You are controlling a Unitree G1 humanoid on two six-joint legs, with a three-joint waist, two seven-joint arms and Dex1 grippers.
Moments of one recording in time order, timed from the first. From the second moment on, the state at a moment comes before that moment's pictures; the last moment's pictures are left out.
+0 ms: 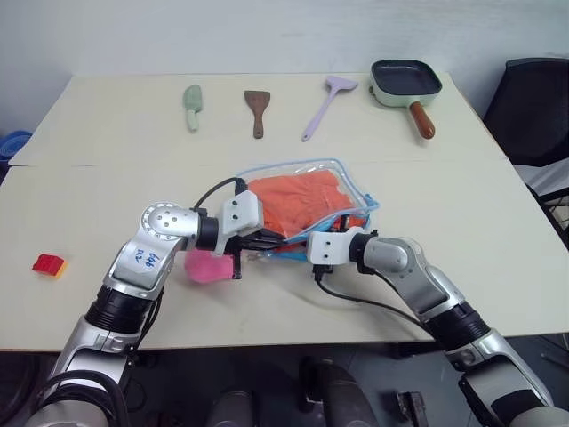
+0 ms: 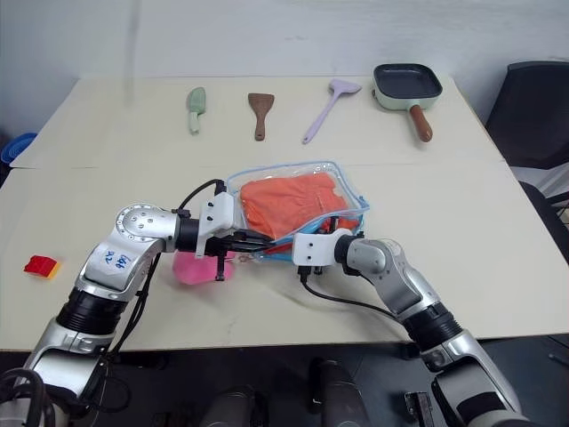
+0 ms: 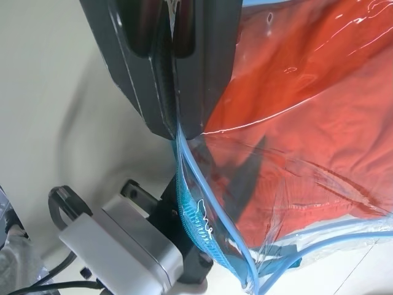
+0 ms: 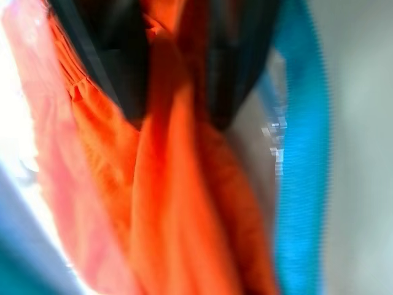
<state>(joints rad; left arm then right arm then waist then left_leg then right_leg) -0.62 0.59 -0.21 -0.05 -0.21 0.38 -1.08 -0.57 -0.52 0.43 0.12 -0.35 -0.11 0.70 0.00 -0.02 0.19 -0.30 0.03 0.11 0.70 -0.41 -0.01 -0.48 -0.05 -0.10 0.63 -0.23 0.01</state>
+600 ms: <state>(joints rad) -0.79 0.50 -0.18 0.29 -0.11 0.30 -0.91 -0.43 -0.83 0.43 -0.04 -0.28 -0.55 0.91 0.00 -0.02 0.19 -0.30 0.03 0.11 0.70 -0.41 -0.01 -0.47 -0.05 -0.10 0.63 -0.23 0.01</state>
